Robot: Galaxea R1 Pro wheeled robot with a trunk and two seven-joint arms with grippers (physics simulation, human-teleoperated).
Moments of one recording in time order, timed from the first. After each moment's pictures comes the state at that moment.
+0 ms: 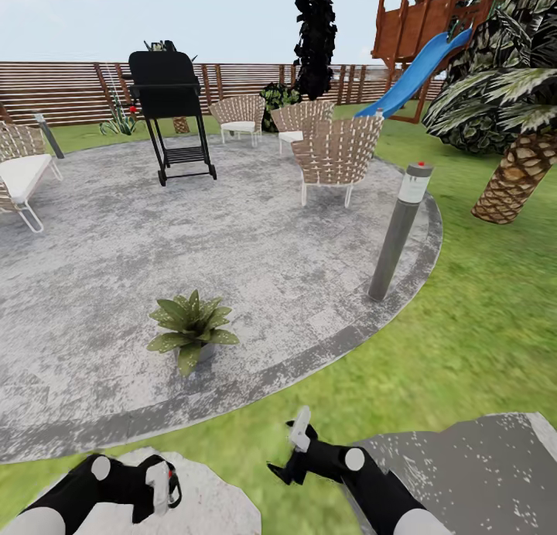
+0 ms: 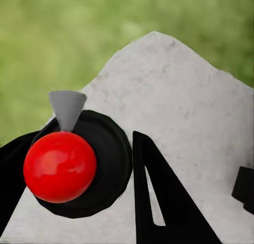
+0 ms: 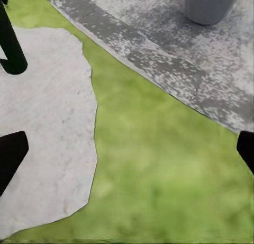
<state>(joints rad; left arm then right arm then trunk) -0.55 0.22 0.10 -0.39 -0.94 -0.35 -0.87 -0.52 0.11 0.19 -0.51 0.51 -0.27 0.58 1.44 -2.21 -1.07</state>
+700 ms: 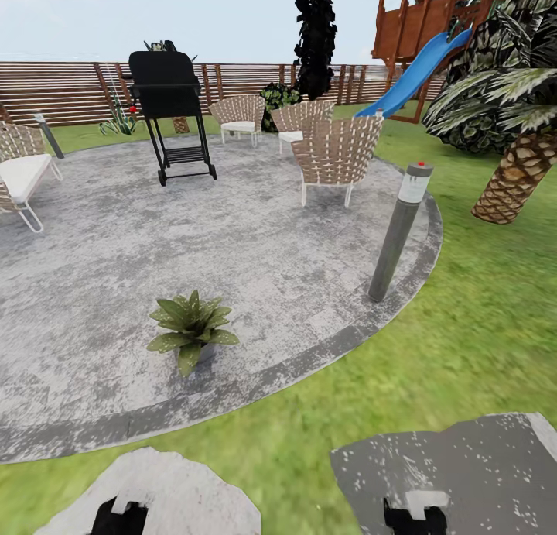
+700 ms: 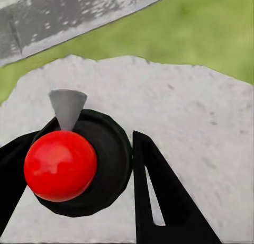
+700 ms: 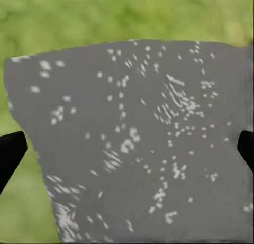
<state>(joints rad) -0.47 0.18 0.21 -0.04 -0.29 -0.37 -0.07 -0.45 -0.07 0.12 -0.03 -0.04 -0.46 -0.17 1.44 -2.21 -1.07</state>
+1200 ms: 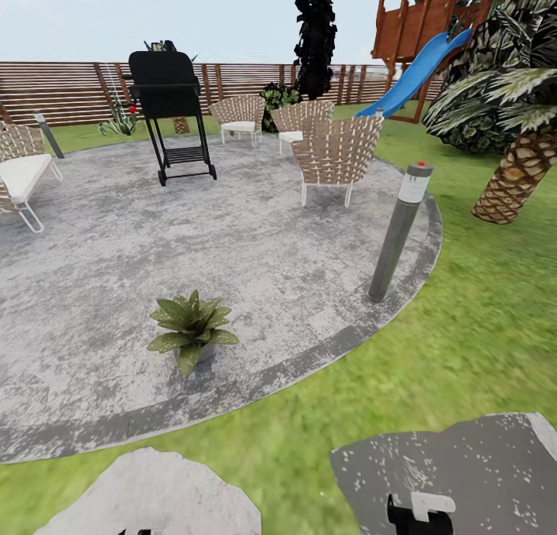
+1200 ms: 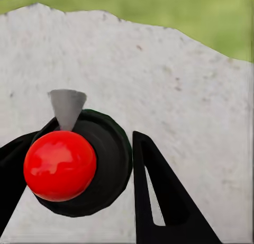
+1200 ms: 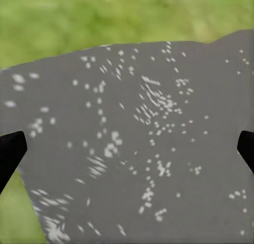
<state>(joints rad) -0.41 0.10 0.21 -0.03 -0.20 -0.37 -0.04 -0.44 -0.05 0.12 -0.03 -0.10 -0.50 -0.27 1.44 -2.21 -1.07</state>
